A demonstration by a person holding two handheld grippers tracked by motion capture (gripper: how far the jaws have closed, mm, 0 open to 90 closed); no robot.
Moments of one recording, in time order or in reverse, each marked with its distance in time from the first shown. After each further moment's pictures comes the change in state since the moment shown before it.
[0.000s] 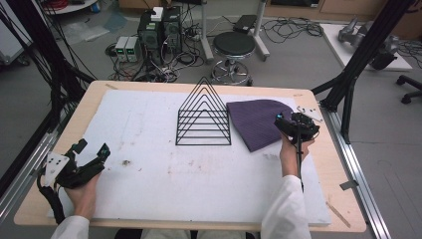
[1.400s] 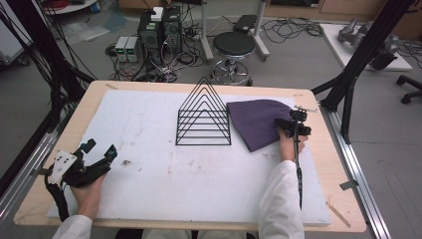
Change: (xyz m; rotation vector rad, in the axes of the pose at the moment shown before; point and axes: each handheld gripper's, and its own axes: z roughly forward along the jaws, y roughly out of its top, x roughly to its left) left arm -0.008 -0.004 0.007 0.029 -0.068 -0.006; right arm -0.014 -0.014 0.078 0.324 -0.030 0.083
